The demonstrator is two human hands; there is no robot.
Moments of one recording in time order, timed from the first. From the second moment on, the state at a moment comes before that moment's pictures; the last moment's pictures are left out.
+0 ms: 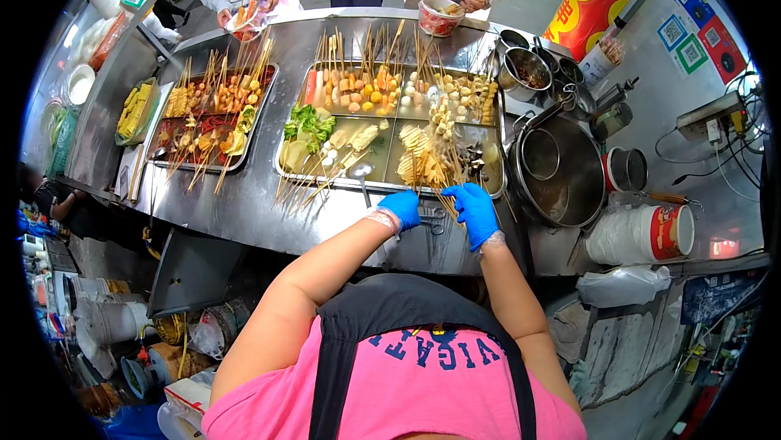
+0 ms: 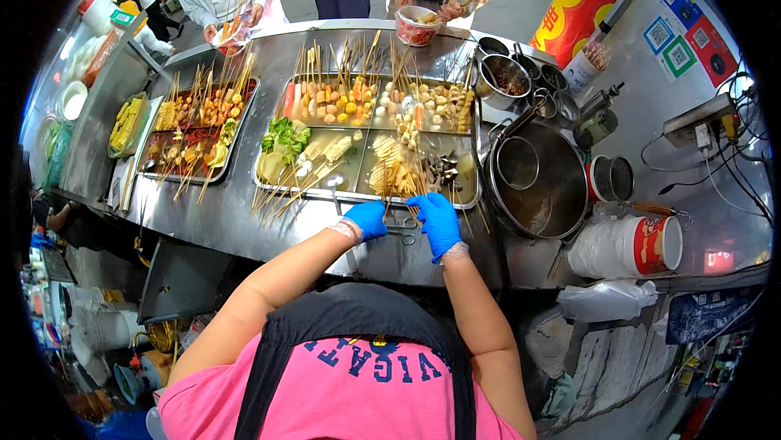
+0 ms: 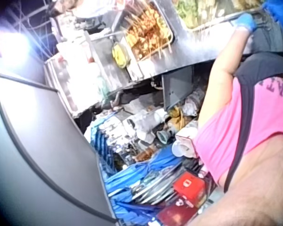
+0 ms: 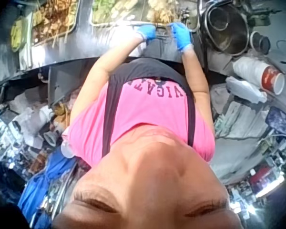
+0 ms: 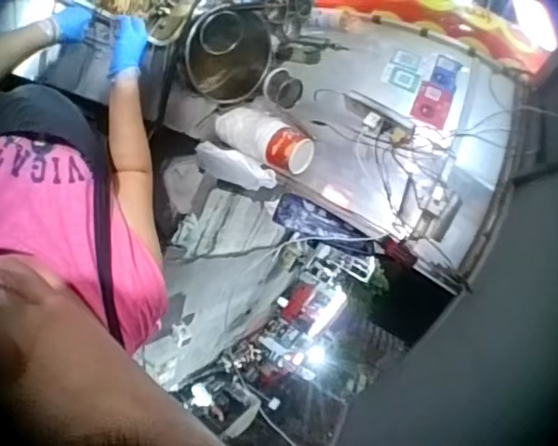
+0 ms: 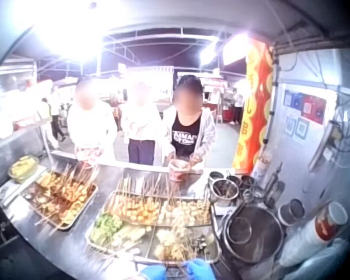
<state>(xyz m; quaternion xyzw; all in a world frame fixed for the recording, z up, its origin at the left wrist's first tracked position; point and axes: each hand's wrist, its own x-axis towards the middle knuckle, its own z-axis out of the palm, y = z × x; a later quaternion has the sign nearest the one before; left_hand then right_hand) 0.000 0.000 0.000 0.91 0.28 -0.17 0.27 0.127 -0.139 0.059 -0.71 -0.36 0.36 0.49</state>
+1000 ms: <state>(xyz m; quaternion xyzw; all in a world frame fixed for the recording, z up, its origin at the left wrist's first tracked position) -0.136 0.001 0.047 0.75 0.13 -0.10 0.64 0.106 -0.021 -0.091 -0.79 -0.41 0.37 0.28</state>
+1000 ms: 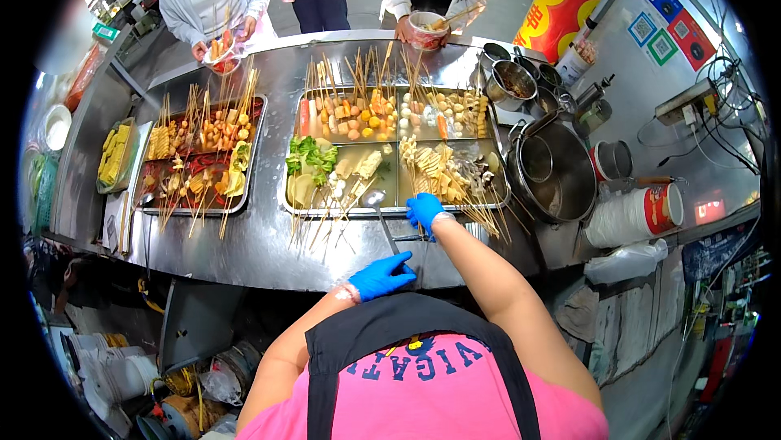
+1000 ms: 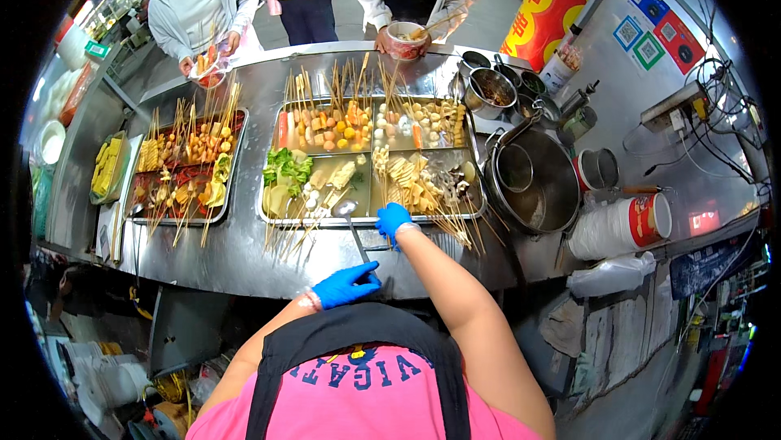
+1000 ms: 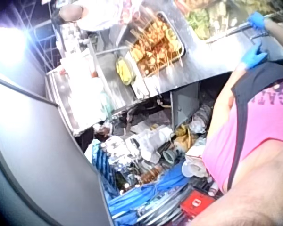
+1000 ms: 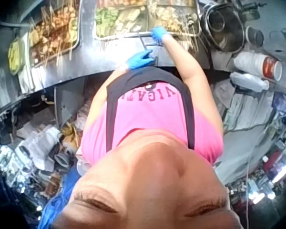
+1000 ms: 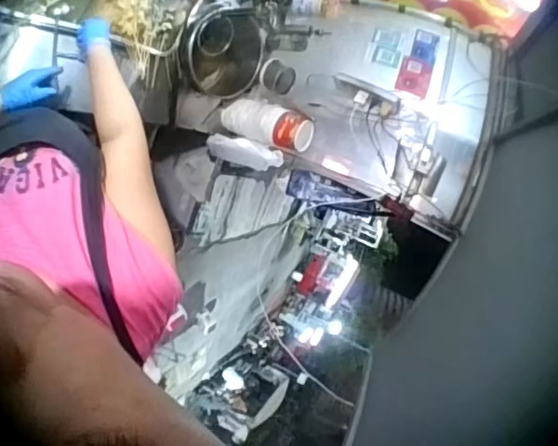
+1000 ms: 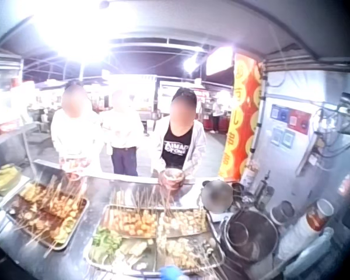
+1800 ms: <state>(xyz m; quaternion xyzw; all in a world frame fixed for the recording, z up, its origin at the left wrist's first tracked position) -0.137 -0.001 0.073 0.69 0.30 0.07 0.65 0.037 -0.240 0.051 -0.55 0.01 0.51 0.66</state>
